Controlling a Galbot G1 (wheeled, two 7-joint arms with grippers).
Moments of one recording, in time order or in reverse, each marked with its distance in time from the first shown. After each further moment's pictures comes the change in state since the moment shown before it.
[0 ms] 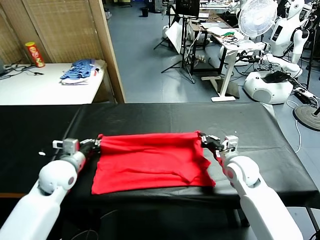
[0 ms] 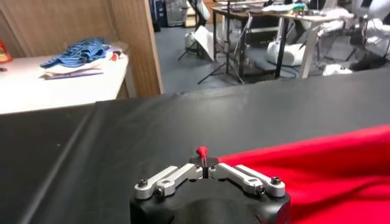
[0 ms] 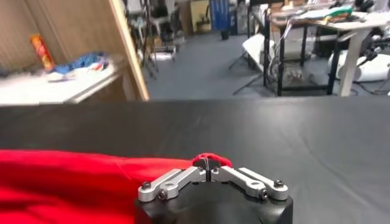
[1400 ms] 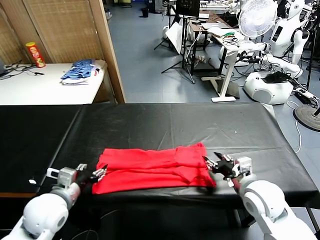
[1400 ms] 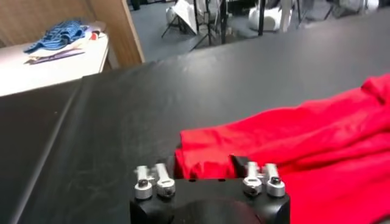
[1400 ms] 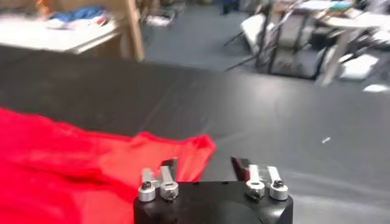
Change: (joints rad) left arm 0.283 -0.011 -0.119 -0.238 0.042 0.074 0.029; right arm -0.124 0.021 0.131 0.131 -0.127 -0.071 0.028
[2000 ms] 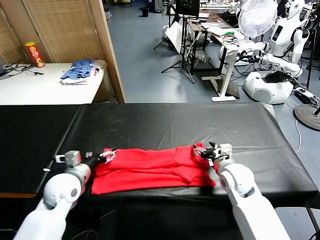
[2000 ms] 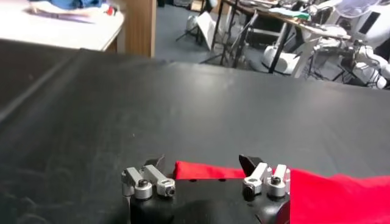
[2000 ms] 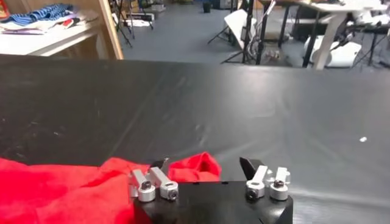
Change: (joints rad) left arm -0.240 -0.126 0.091 0.296 -0.195 -0.083 -0.054; right arm 0.144 0.195 -0.106 -0.292 -0.106 0.065 -0.031
